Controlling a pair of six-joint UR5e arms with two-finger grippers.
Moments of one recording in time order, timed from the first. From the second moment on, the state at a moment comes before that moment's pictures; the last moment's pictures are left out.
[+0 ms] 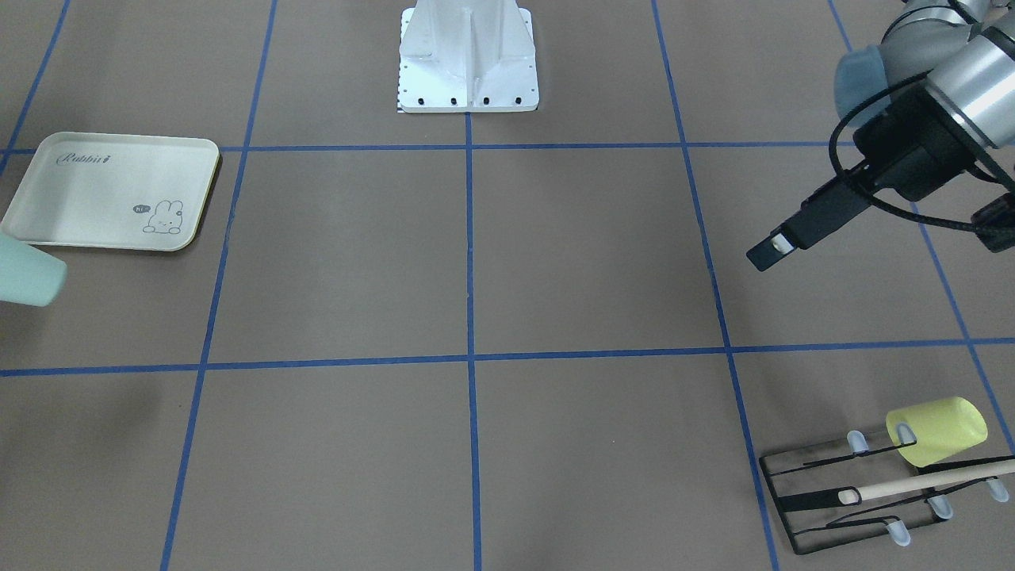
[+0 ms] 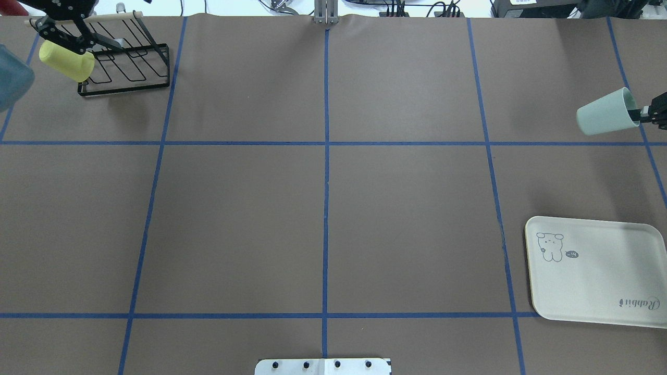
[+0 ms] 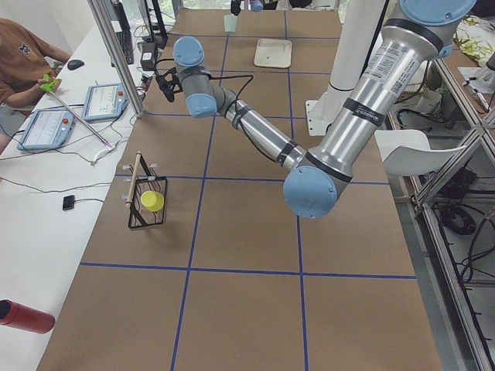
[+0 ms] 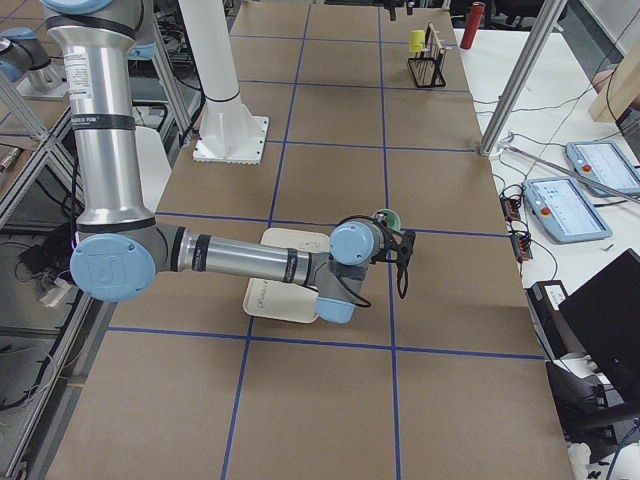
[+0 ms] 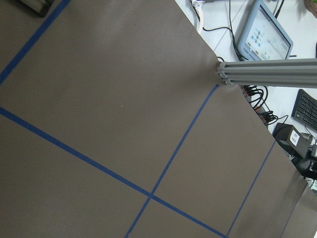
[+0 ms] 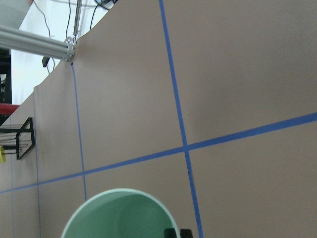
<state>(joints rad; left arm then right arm) -1.21 -2.07 -1.69 -2.15 -2.50 -1.75 1.36 -1.52 1.34 -0.17 2.55 1.38</state>
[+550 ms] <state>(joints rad) -1.26 -1.97 -1.69 -2.07 -2.46 -1.44 1.33 -1.54 1.38 -0.59 2.46 0.83</state>
